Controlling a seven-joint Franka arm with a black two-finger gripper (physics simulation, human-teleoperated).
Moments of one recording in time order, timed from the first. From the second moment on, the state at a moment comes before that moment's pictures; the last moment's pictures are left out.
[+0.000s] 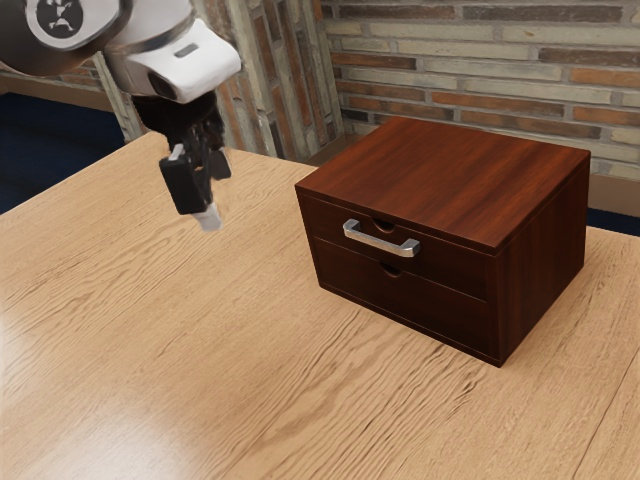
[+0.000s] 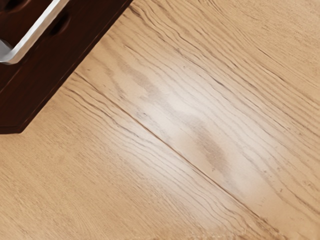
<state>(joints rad) -0.10 -0.10 0.05 -1.41 0.08 1.42 0.90</state>
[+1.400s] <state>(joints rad) -0.01 0.02 0.06 -1.69 0.11 2.09 1.78</state>
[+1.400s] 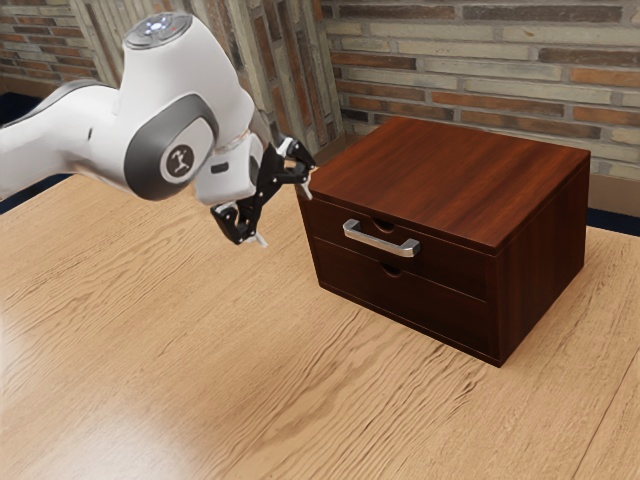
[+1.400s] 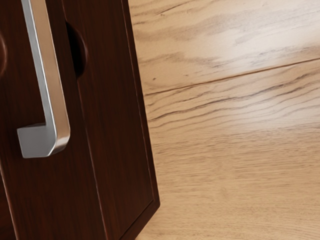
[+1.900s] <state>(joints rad) -0.05 0.03 0.05 -1.70 0.11 2.15 1.82</state>
